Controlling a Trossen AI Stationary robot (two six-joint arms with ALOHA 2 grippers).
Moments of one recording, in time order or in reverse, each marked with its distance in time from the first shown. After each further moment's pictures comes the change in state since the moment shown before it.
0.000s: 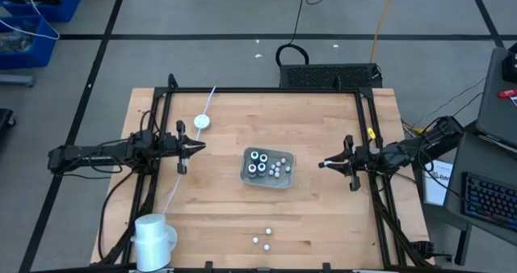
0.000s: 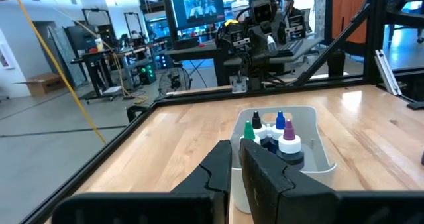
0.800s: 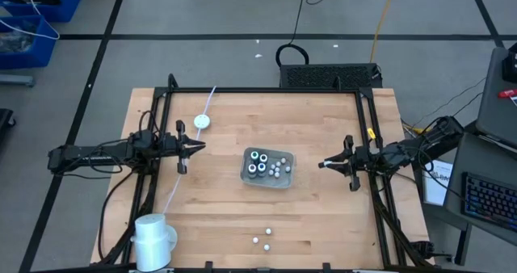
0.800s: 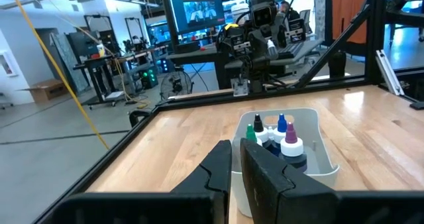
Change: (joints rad) left arm 0.000 0.000 0.000 0.013 0.000 0.022; right arm 0.000 0.001 0.000 -0.010 0.000 -0.007
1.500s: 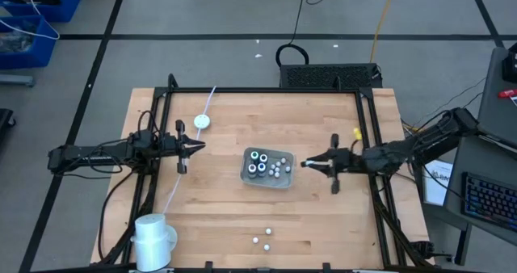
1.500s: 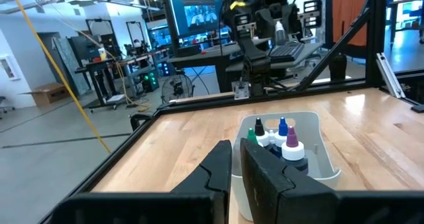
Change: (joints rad) left arm 0.000 0.000 0.000 0.014 -0.001 0.005; right arm -0.050 0.551 0.295 0.187 0.026 -0.056
